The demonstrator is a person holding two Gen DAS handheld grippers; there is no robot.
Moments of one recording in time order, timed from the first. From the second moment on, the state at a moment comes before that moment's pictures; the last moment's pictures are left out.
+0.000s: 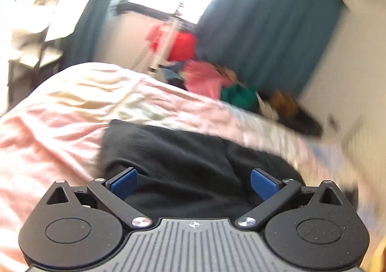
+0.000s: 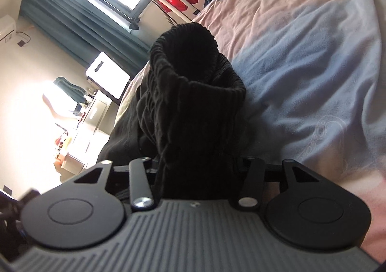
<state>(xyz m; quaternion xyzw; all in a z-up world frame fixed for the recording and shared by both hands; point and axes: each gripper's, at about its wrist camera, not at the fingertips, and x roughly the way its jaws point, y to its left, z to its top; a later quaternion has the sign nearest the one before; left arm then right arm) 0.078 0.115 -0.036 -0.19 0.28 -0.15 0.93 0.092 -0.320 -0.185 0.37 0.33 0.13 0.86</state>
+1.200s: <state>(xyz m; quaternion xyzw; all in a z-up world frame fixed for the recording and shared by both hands) 0.137 0.149 -0.110 -0.33 0.41 -0.14 0.84 0.092 -0.314 -0.160 0.36 0.31 0.14 0.87</state>
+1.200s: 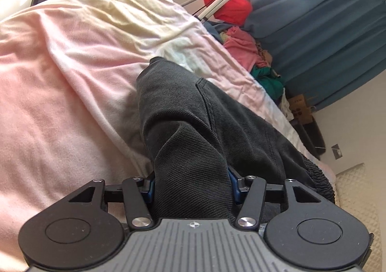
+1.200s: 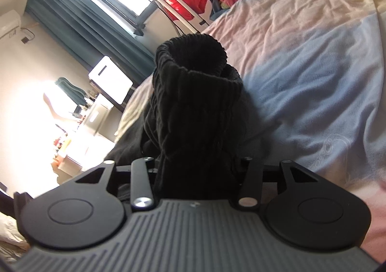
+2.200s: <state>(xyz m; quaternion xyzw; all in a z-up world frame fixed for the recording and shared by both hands) 0.336 -0.355 -0.053 -0.26 0.48 -0.32 0.78 0.122 -0.695 -0.061 0.42 0.23 -0.11 0.87</state>
